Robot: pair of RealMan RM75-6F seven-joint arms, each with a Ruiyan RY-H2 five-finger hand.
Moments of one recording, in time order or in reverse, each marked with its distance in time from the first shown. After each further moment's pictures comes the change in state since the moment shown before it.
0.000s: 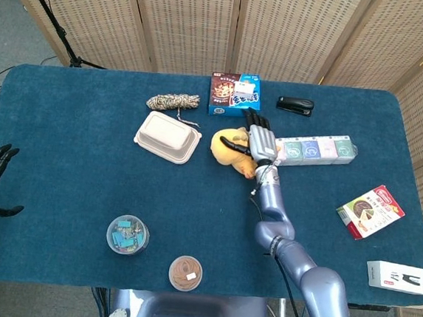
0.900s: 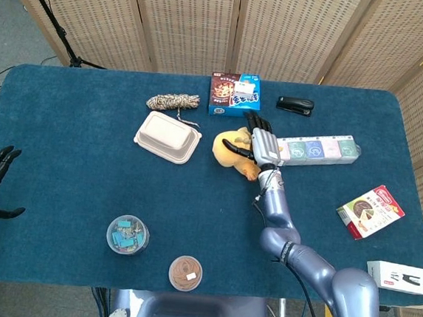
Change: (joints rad) left arm 0.005 0.003 0.007 -0.009 0.013 0.010 -0.002; right arm -0.098 0.127 0.019 -0.365 0.053 0.097 -0.159
